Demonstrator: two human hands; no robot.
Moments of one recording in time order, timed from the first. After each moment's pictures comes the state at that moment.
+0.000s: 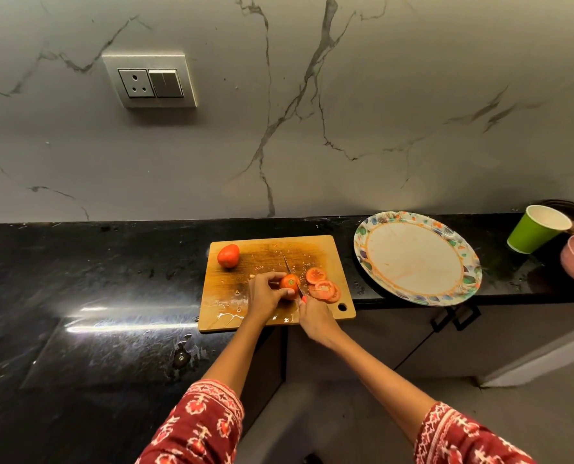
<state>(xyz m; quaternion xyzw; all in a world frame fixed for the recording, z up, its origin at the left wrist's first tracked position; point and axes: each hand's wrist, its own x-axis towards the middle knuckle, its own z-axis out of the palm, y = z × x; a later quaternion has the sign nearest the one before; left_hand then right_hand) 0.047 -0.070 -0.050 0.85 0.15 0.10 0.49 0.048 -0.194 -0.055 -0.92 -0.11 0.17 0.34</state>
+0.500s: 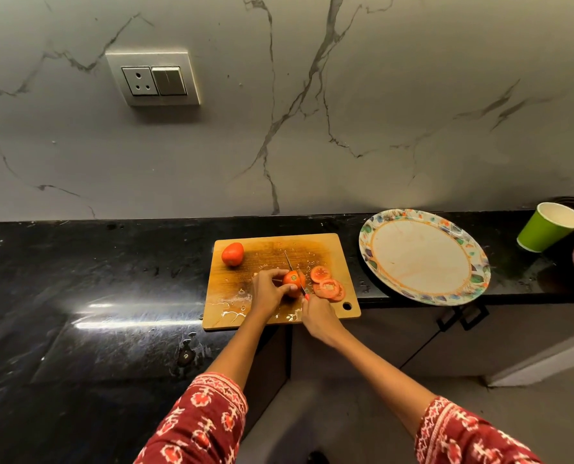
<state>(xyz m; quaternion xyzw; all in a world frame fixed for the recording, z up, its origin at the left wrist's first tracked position) 0.053 -0.067 -0.051 0.86 0.16 0.09 0.47 0.053 -0.191 -0.063 -0.92 -0.11 0.17 0.32</state>
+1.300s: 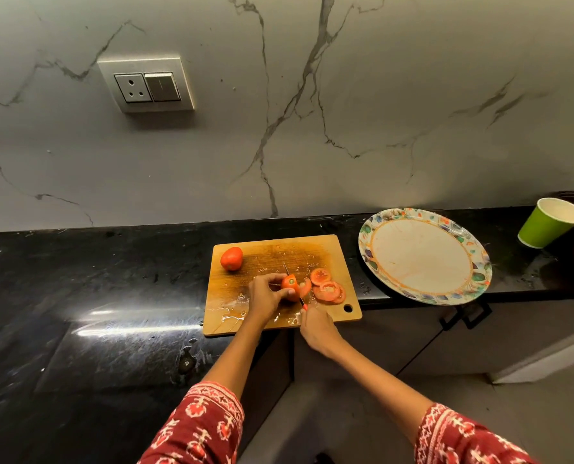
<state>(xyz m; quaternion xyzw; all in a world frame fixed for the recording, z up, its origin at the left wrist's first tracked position) 0.055 -0.058 -0.058 0.85 0.17 0.08 0.48 0.045 -0.187 -0.077 -0.92 -0.09 0.19 0.32</state>
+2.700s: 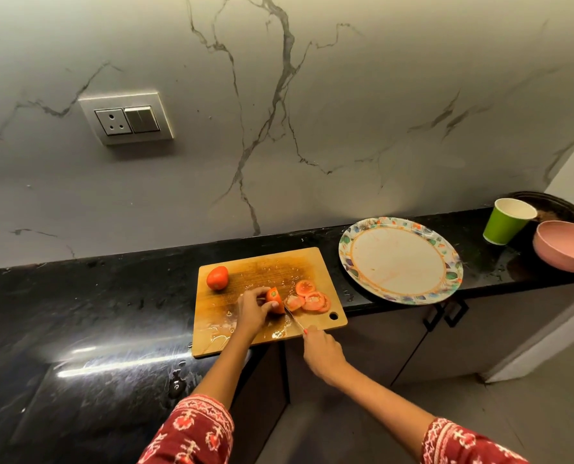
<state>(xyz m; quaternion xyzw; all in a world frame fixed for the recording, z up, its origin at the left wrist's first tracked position) 0.054 -0.061 -0.055 0.88 0.15 0.06 0.45 0.018 -0.215 -0.071 -0.97 -0.08 0.17 0.17</state>
